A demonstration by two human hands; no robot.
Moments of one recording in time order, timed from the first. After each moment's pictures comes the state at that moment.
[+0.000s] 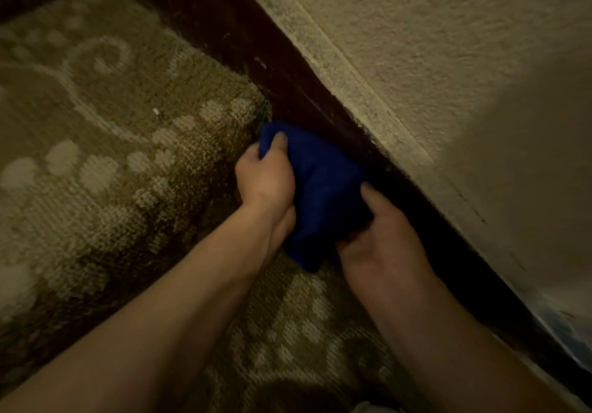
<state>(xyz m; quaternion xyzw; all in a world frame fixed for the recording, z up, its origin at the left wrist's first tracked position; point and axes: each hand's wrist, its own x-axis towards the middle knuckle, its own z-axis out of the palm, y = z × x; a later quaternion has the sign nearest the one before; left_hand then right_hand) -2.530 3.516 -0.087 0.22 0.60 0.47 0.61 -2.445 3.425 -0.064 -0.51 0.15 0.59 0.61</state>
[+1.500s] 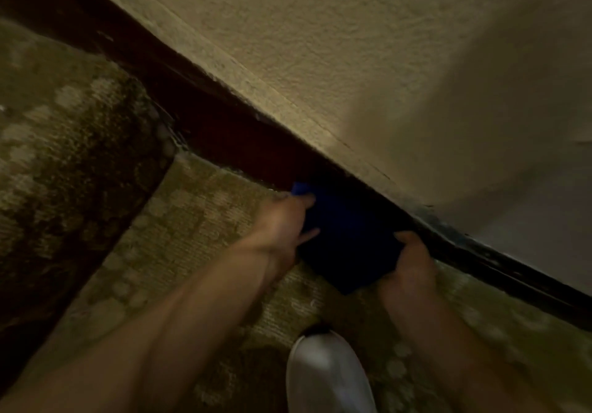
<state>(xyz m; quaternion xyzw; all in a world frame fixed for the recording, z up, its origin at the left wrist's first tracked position) -2.448 3.395 -0.100 0.24 0.60 0.13 0.76 -2.347 3.283 -0.109 -0.60 0.29 0.40 0.63</state>
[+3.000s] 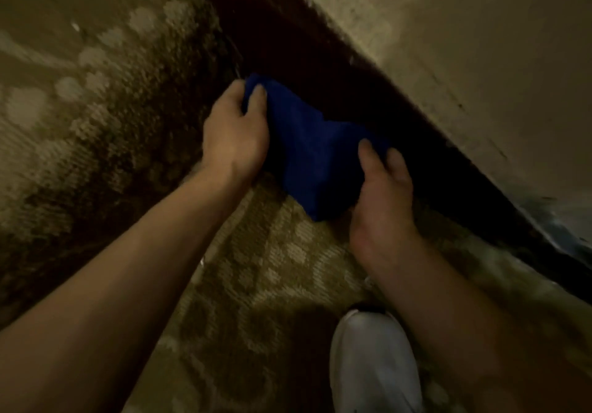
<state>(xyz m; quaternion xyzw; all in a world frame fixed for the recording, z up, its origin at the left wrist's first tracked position) -2.545 3.467 -0.089 0.54 0.63 0.29 0.48 -2.433 3.367 -0.097 -0.63 0.04 0.51 0.58</state>
